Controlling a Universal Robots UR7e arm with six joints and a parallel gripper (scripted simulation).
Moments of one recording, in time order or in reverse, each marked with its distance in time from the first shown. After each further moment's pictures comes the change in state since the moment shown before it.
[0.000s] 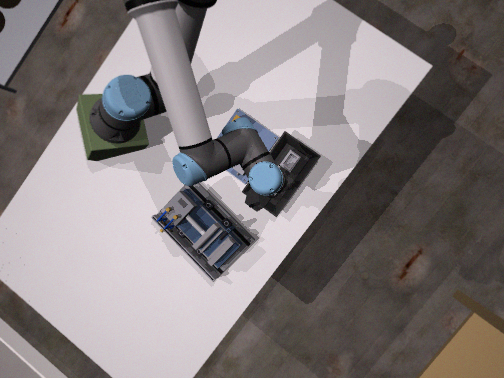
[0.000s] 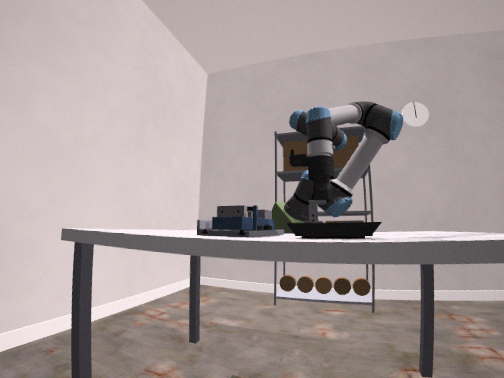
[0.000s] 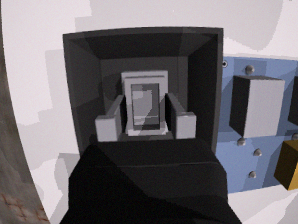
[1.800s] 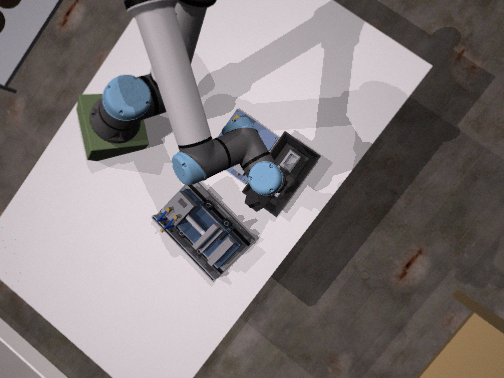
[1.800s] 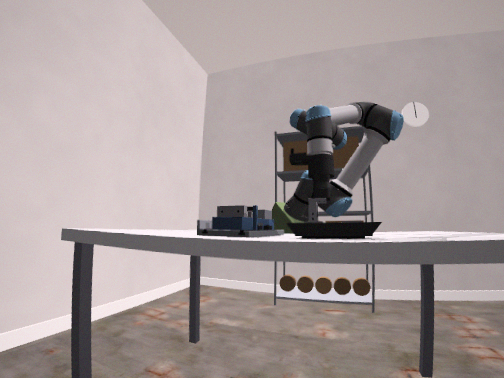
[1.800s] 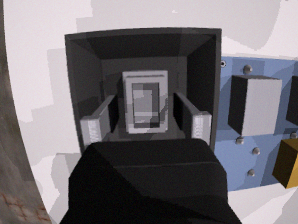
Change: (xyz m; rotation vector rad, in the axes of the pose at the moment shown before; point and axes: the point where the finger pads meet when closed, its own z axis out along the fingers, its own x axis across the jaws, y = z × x) arm 0.000 0.000 -0.004 0.000 0.000 0.000
